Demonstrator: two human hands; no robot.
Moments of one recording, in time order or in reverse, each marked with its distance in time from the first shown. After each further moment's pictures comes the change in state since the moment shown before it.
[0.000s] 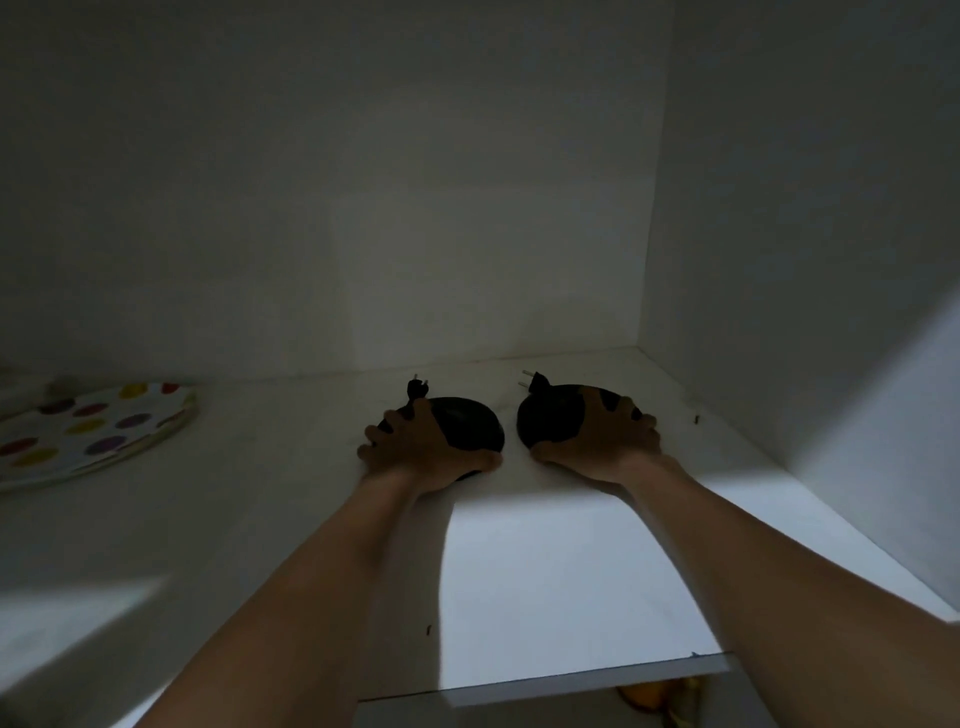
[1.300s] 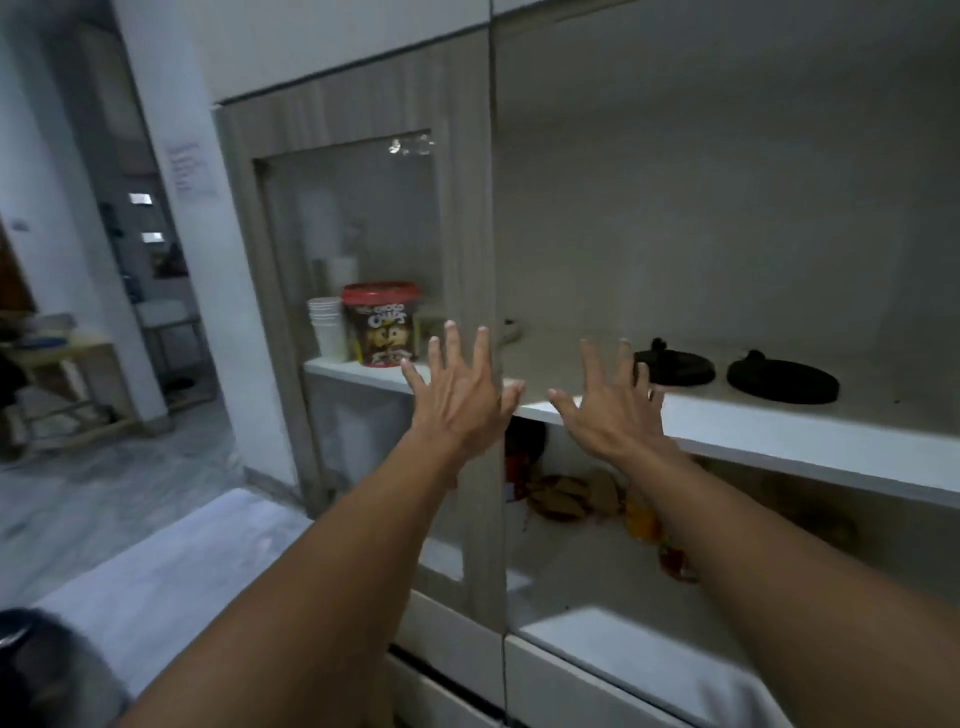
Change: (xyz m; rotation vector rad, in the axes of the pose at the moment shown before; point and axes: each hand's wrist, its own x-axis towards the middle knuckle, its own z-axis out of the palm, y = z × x) left_hand -0.424 -0.120 -0.121 0.282 0.540 -0.139; right_hand -0.368 -0.102 -0.014 0.099 0.059 -0.653
